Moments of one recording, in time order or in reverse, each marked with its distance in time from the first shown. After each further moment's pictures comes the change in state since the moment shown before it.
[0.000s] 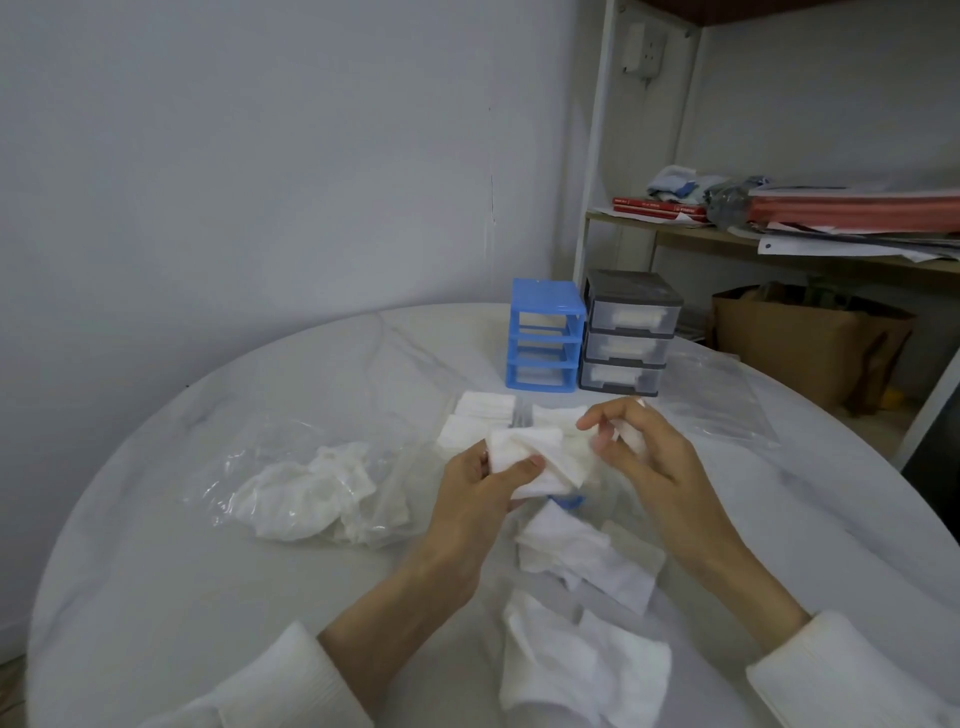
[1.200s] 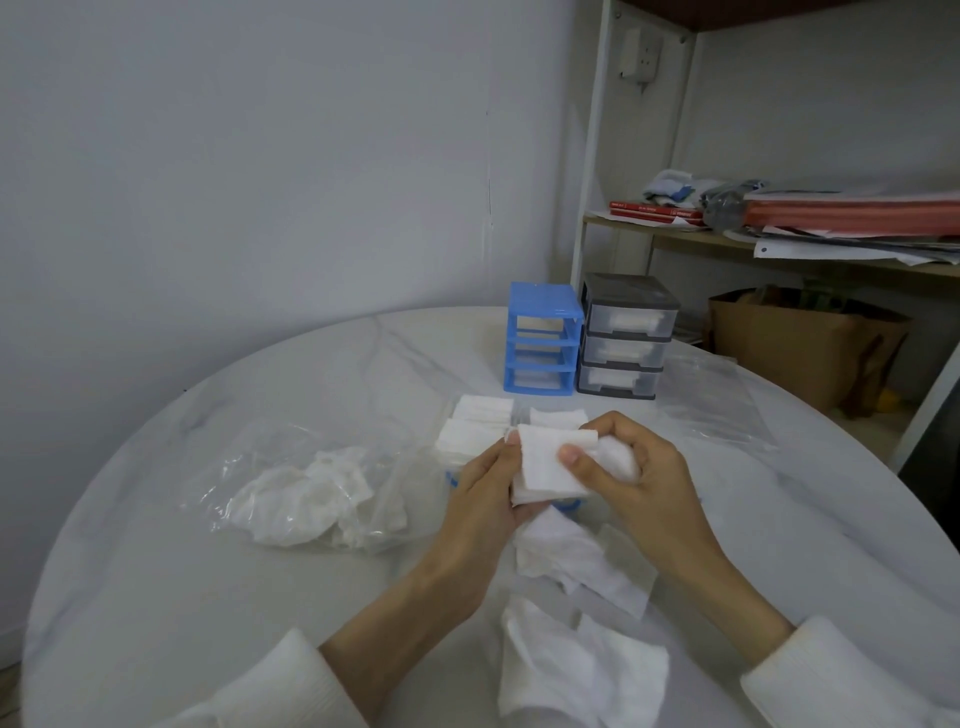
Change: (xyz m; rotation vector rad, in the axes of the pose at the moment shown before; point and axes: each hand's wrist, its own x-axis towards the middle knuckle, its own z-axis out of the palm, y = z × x) left_hand -0.001 -0.001 0.009 -0.152 -0.025 -0.033; right_hand -0.003 0.001 0.014 0.095 0.096 0.045
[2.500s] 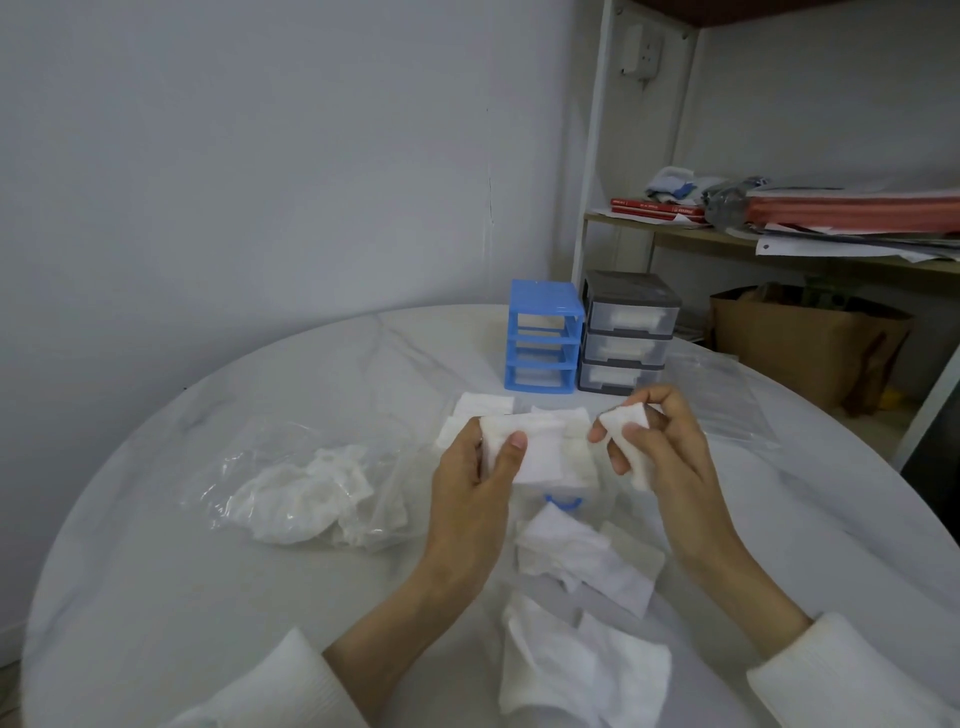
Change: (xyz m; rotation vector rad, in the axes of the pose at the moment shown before) left_hand 0.001 0.000 -0.007 0.394 0.146 0.375; right_hand 0.003 -0.007 -0.009 0.261 0.038 -0.008
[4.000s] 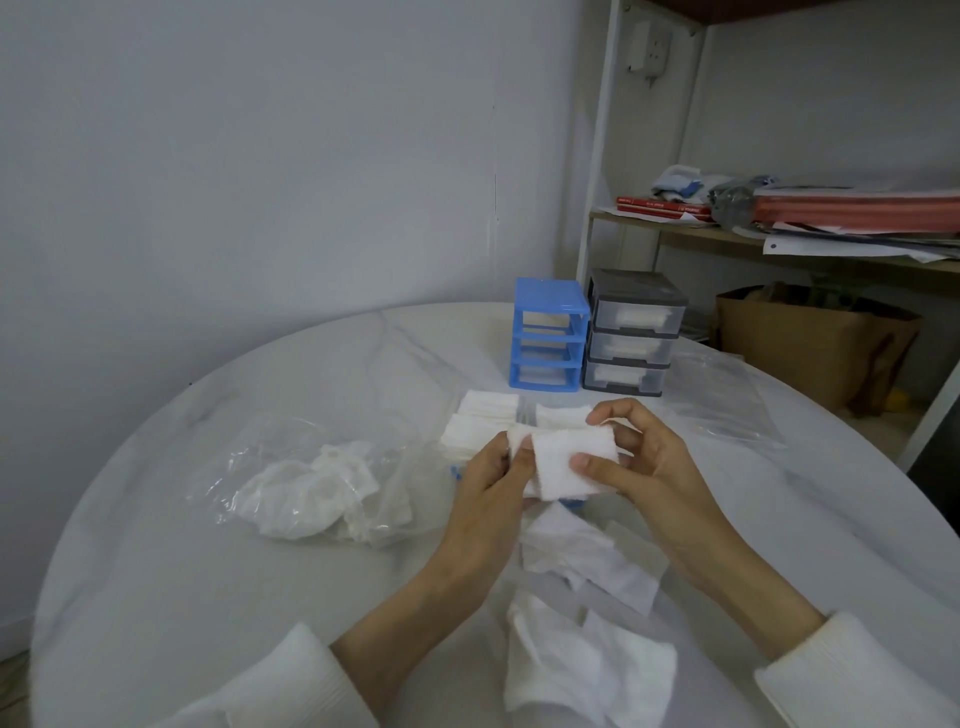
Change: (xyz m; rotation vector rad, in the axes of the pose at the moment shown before) left_hand -0.003 -0.001 0.004 -0.143 -0.164 -0.217; right_hand 0.000 0.000 0.004 0.103 -0.166 0.215
